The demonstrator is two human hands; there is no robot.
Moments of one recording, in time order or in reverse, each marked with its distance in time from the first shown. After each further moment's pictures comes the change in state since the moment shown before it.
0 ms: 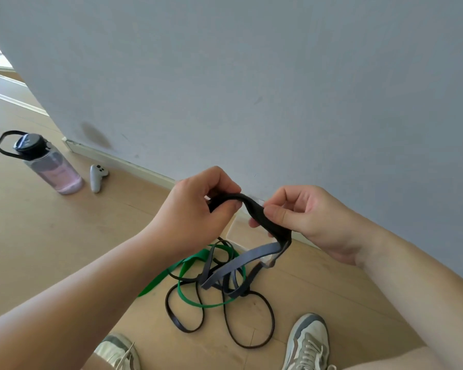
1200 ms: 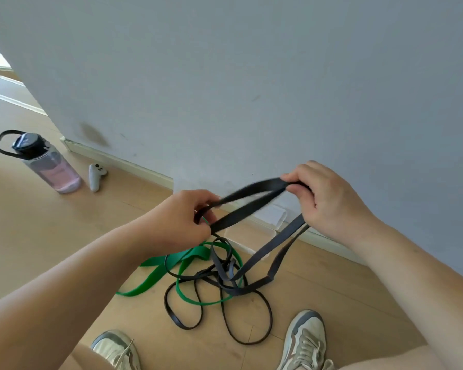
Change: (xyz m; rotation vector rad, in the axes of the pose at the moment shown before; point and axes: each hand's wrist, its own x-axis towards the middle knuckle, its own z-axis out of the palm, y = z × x) left_hand 0.008 -0.028 -0.015 0.140 -0.380 -0.226; right_hand 0.019 0.033 -0.032 -0.885 0.424 -0.471
